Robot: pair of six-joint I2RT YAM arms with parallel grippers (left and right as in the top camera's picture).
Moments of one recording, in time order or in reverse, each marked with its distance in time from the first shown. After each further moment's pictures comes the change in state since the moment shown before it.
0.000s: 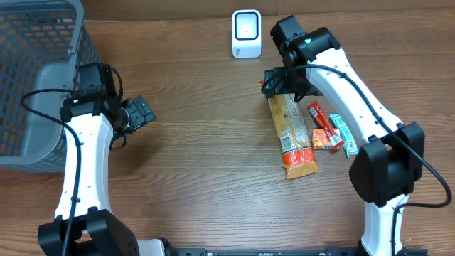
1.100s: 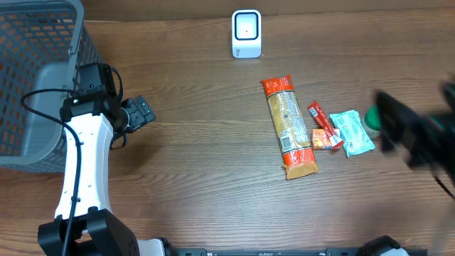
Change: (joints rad) left arm 0.000 0.000 0.000 -0.001 0.000 0.000; right arm -0.001 -1.057 -0.001 -0.059 0.147 -0.190
